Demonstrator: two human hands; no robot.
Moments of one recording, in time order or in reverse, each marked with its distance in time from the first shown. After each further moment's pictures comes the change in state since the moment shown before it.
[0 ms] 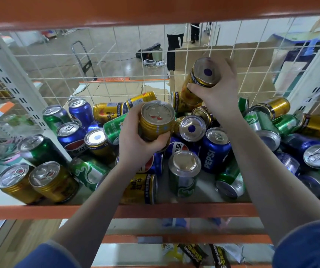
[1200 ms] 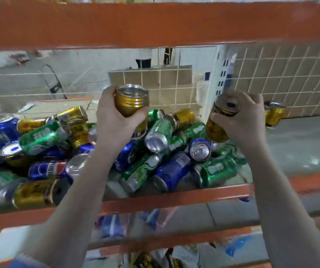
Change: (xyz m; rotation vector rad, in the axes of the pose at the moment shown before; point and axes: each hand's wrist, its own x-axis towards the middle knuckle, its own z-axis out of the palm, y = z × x) left_hand 0.020 0.158 0.135 -0.051 0.045 -0.180; right_hand -0.046 0.065 -0.274 -0.344 0.099 0.111
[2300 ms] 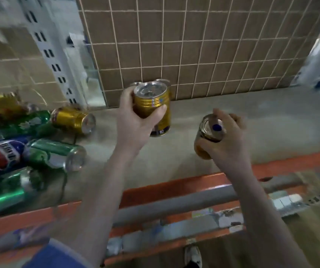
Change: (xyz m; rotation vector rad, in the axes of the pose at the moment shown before) left_hand -0.073 0.123 0.479 -0.264 -0.154 -0.086; right_hand 0.069 0.378 -0.203 -0.011 -0.158 0.165
